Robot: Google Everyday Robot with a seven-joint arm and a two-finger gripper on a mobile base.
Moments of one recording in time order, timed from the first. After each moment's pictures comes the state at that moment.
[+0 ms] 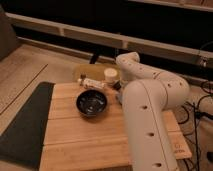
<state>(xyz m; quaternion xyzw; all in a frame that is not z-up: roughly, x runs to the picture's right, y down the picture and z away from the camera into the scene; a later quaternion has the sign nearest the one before) 0.132 0.046 0.941 -0.36 0.23 0.45 0.79</state>
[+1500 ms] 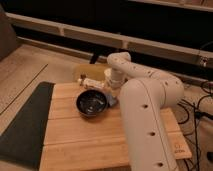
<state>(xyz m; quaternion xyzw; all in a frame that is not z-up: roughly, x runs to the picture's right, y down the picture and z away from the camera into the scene) 0.066 0.047 0.934 -0.39 0.16 0.43 0.80</state>
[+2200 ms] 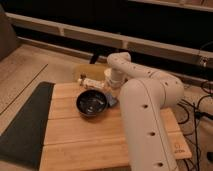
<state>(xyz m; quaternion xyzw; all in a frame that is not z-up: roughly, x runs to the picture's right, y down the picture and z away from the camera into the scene) 0.066 0.048 0.934 -0.39 0.17 0.43 0.80</state>
